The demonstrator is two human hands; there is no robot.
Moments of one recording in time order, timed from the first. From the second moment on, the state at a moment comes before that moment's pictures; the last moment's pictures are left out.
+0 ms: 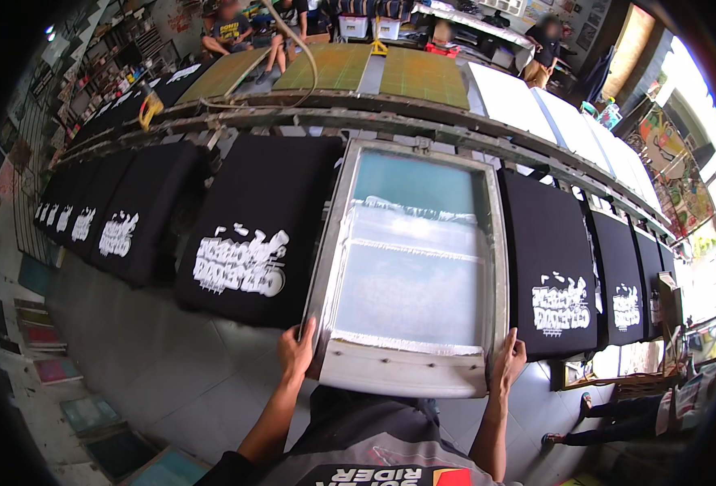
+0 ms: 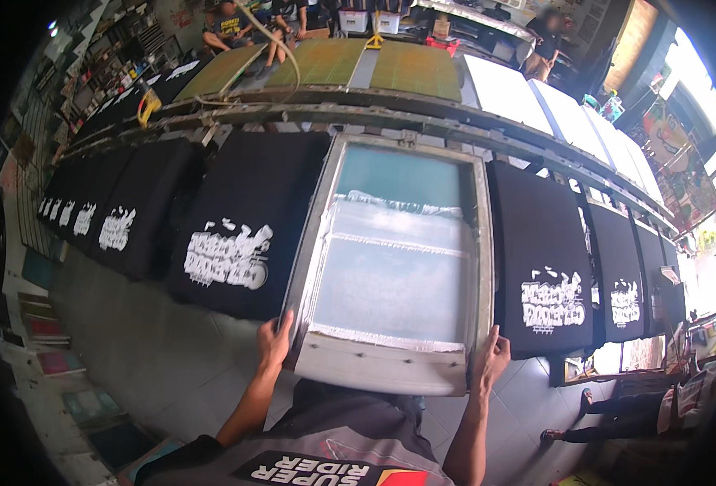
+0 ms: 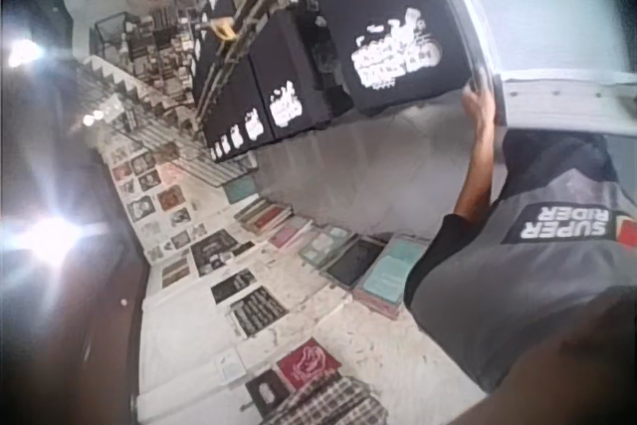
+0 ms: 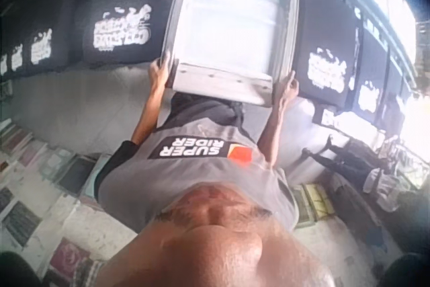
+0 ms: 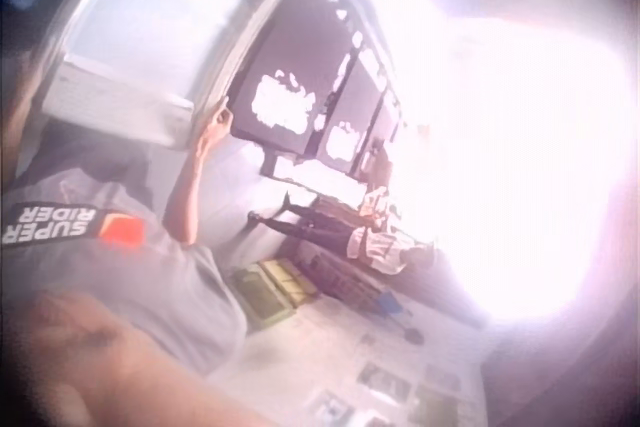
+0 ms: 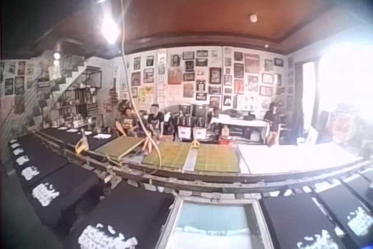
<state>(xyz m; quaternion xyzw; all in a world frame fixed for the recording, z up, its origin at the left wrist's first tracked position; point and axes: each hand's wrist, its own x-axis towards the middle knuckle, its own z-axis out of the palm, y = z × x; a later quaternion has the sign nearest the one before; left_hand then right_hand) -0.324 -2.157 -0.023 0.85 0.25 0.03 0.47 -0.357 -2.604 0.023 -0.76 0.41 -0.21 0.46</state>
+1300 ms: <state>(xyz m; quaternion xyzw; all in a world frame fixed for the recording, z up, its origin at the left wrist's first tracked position) -0.297 -2.238 0.018 0.89 0.11 0.20 0.40 -0.382 -2.609 0.049 -0.95 -0.25 0.12 0.10</state>
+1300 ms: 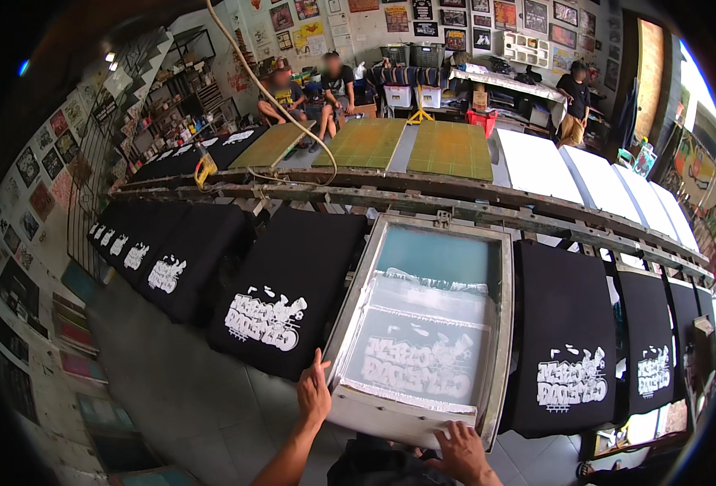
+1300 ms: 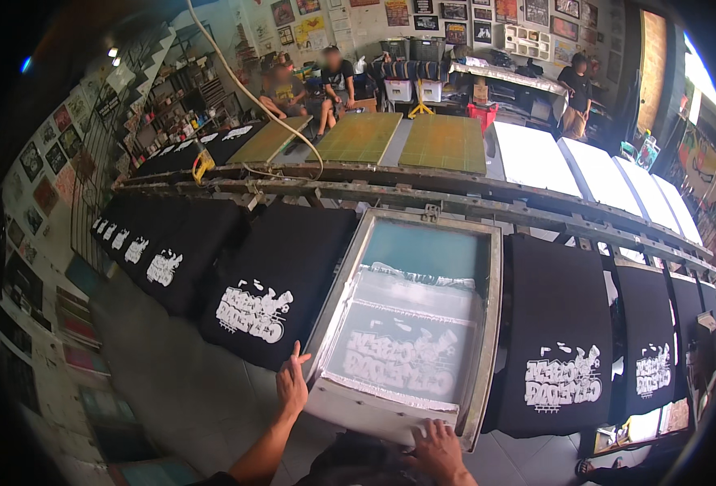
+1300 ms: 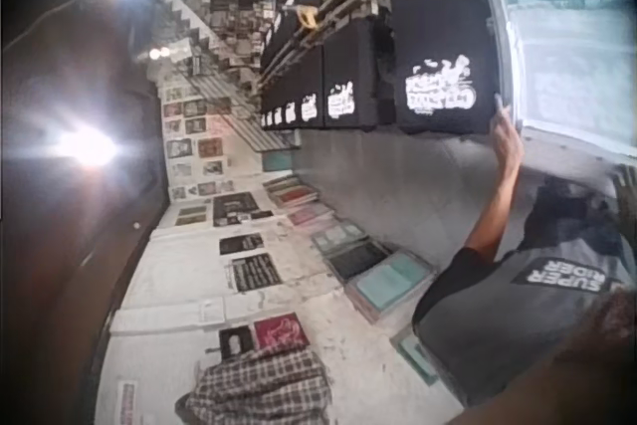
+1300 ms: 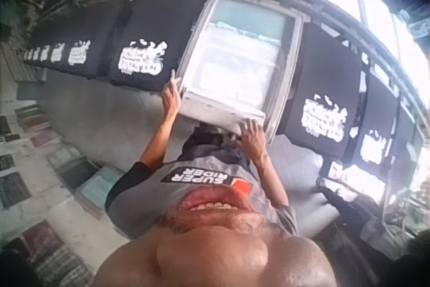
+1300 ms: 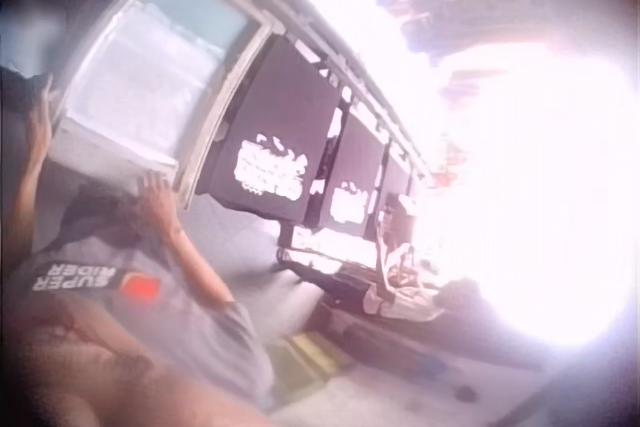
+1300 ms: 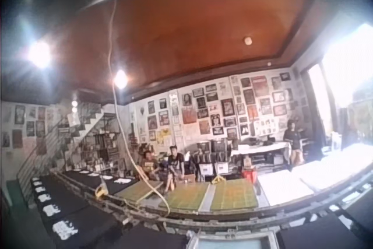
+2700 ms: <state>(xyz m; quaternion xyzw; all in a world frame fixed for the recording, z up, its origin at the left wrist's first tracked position) -0.269 -2.229 0.045 0.92 -0.34 0.04 0.18 -0.334 -2.616 0.046 -0.96 -0.17 -0.18 0.16</state>
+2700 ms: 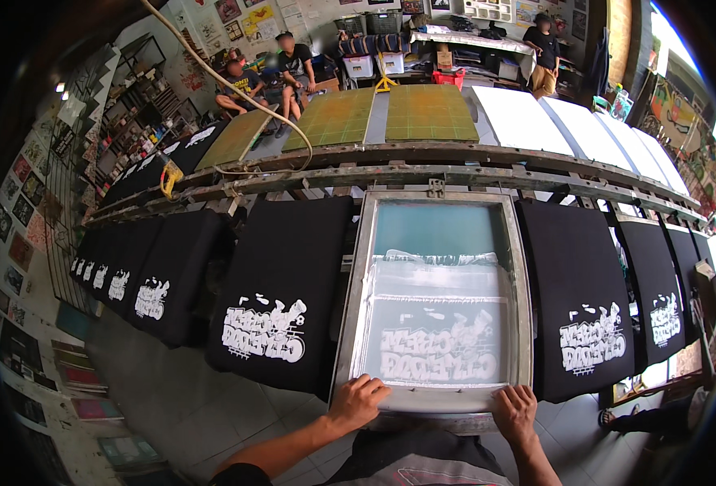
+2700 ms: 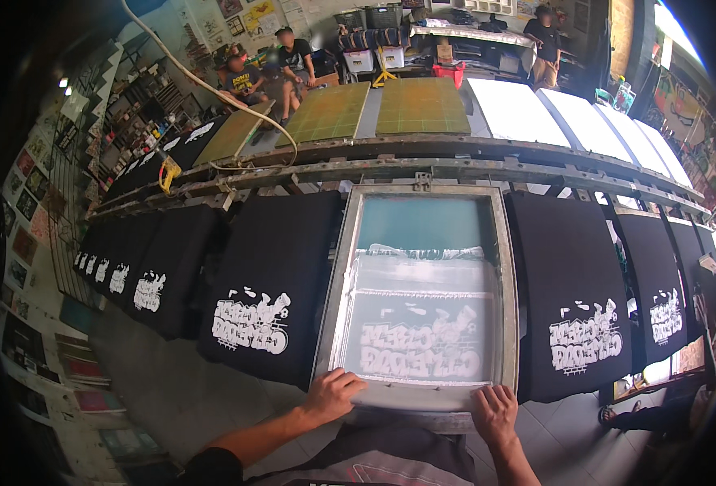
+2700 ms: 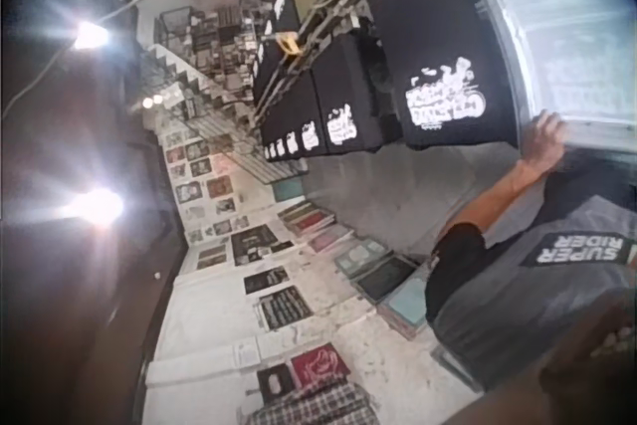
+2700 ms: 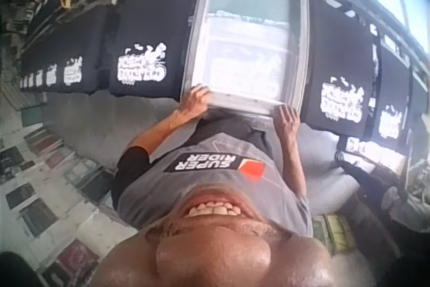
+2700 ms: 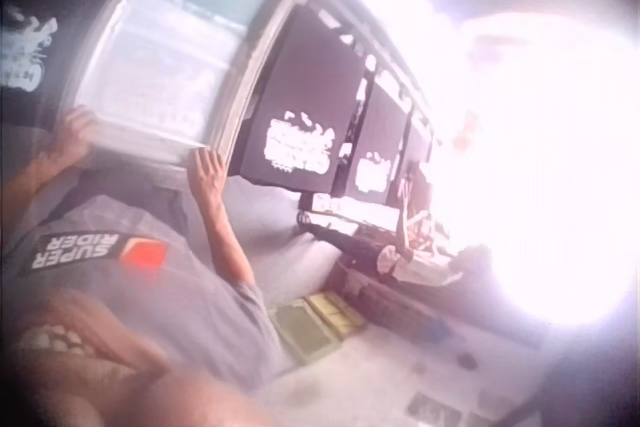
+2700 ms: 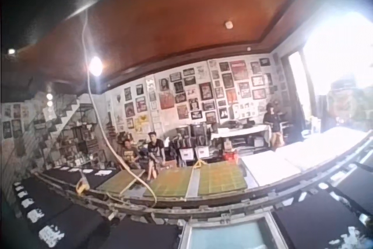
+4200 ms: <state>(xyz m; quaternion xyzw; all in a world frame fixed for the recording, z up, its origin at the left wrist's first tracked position) -0.291 -2.231 0.023 0.91 -0.27 0.10 0.28 -0.365 -2.612 0.029 -0.97 -0.13 -0.18 0.11</state>
